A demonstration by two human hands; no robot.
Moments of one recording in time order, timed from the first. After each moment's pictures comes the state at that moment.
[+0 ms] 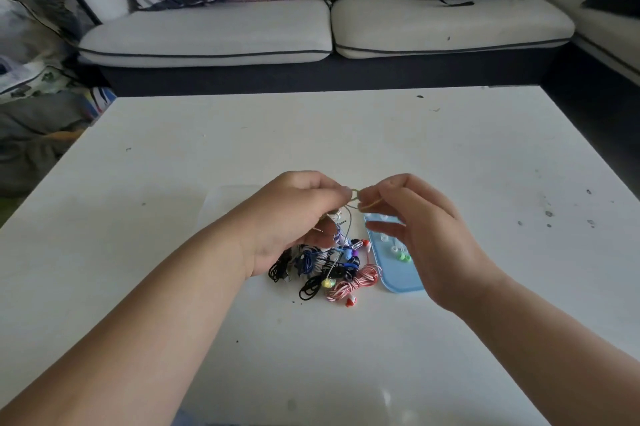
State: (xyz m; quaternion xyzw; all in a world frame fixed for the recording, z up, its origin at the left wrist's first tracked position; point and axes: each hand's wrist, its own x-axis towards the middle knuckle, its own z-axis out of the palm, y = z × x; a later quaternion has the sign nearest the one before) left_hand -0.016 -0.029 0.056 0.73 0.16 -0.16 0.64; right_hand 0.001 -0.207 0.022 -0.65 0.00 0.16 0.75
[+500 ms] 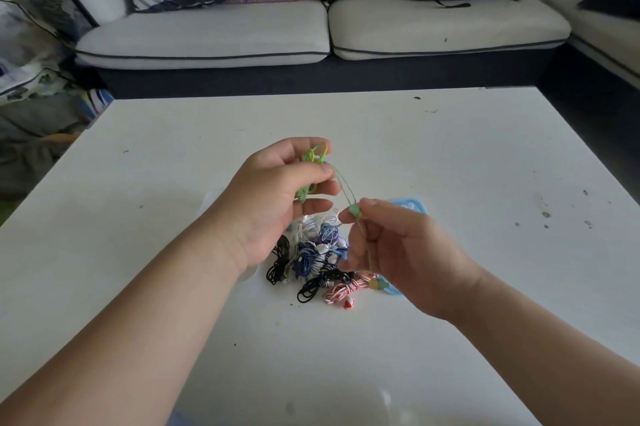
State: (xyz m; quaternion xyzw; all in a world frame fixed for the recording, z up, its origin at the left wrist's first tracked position) left_hand -0.012 -0.020 0.063 0.65 0.11 -0.03 0.75; right_hand -0.001 -0.206 0.014 -0.53 -0.02 0.36 0.77
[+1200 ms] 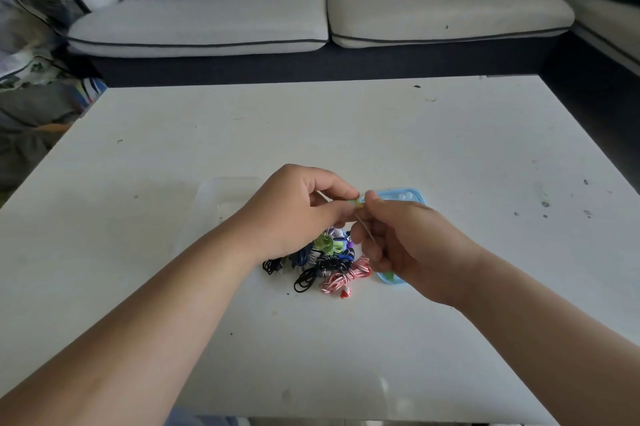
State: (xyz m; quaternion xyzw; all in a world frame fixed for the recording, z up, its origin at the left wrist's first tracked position) left_hand -0.014 -0.027 0.031 0.86 0.00 -0.08 0.51; right_hand 0.004 -0.212 0.008 -0.61 0.04 0.36 0.70
